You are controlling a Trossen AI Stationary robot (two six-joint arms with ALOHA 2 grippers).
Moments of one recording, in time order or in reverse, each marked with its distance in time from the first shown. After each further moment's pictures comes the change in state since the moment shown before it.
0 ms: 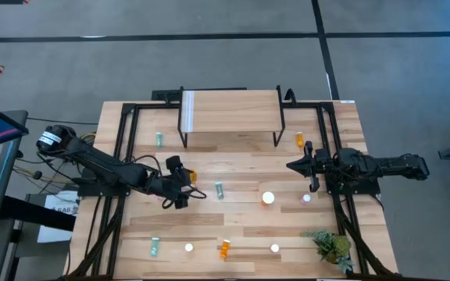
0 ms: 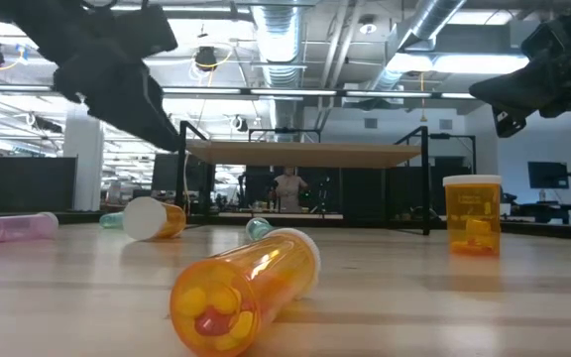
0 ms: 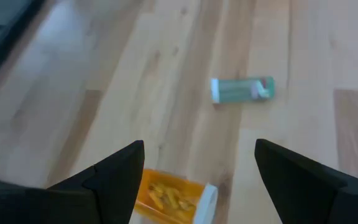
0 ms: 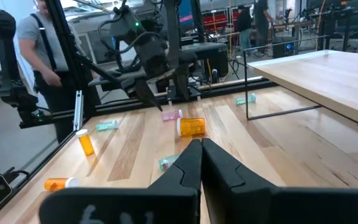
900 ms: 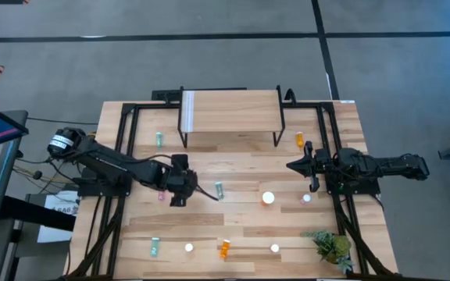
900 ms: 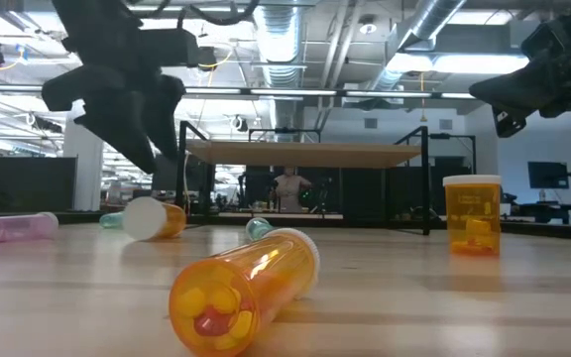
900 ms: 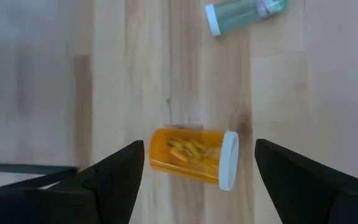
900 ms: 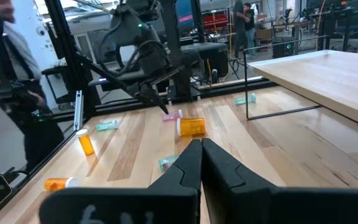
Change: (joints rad) left arm 0.072 0.165 0.247 -0.424 0.129 0.185; right arm 0.000 0.000 0.000 0.000 0.000 0.000
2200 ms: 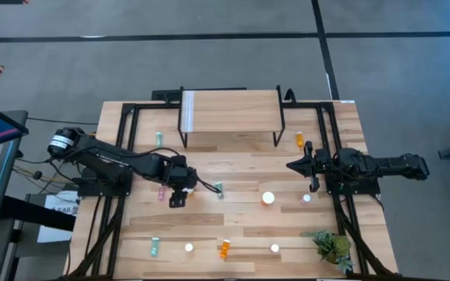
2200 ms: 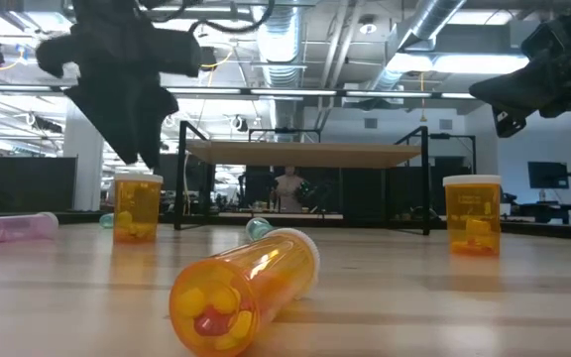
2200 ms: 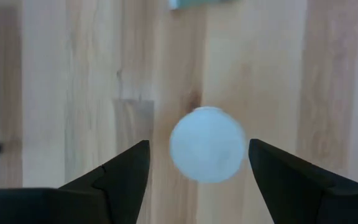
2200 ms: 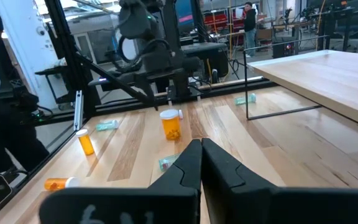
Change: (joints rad) left arm 0.095 -0.001 0.055 -0.107 0.295 -0.091; right arm 0.000 0.000 0.000 0.000 0.000 0.000
